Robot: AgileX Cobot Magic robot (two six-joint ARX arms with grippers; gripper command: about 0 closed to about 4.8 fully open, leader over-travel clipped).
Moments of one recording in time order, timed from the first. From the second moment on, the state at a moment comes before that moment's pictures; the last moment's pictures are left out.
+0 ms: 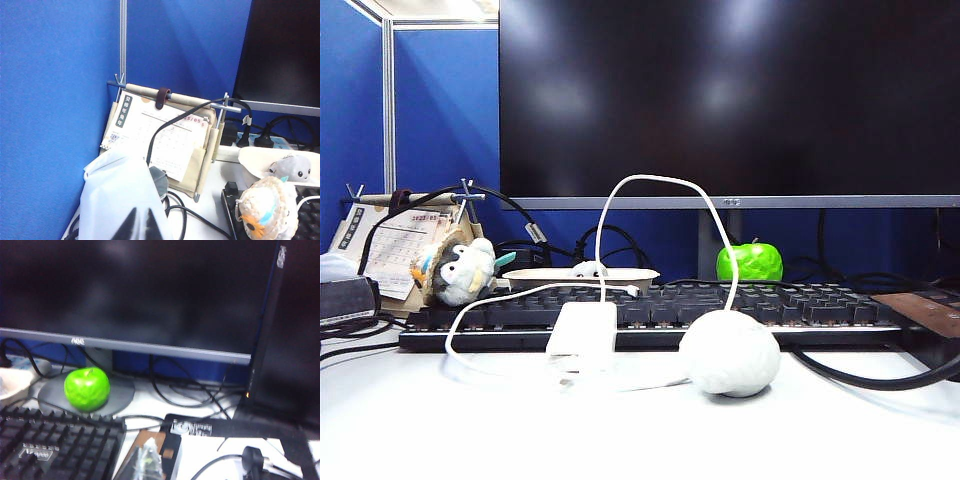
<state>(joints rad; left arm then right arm) 0.01 0.01 0.01 0.10 -0.03 -0.04 -0.01 0.00 0.13 -0.04 -0.10 -0.05</state>
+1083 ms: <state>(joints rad) 0.01 0.01 0.01 0.09 -0.03 -0.04 -0.08 0.00 0.02 -0.03 -0.10 0.00</state>
